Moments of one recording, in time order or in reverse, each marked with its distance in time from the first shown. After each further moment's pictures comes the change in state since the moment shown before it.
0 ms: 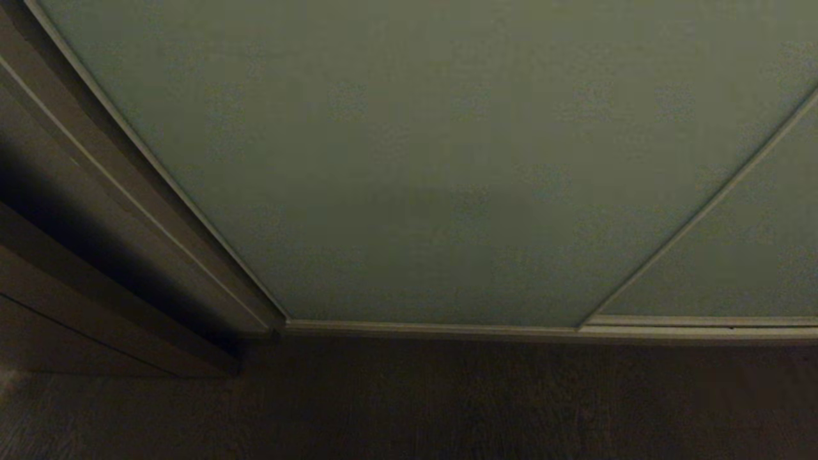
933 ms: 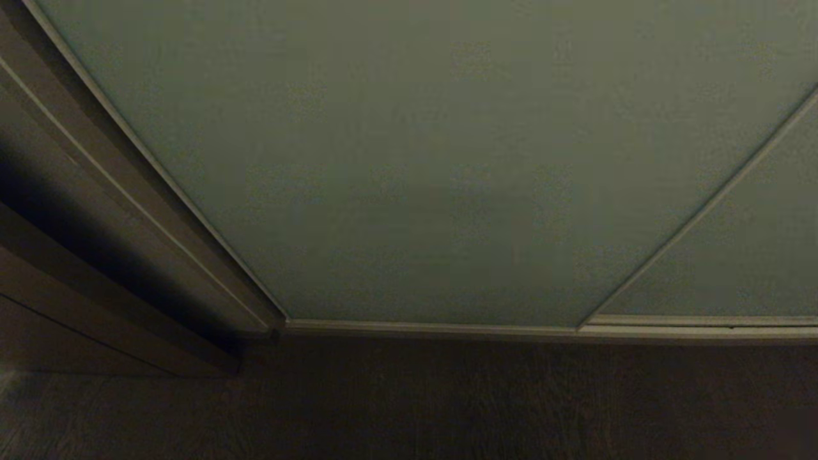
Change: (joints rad) left arm 0.000 0.000 0.000 0.000 -0.001 0.009; right arm -0.072 0.322 -0.149 0.052 0.084 0.013
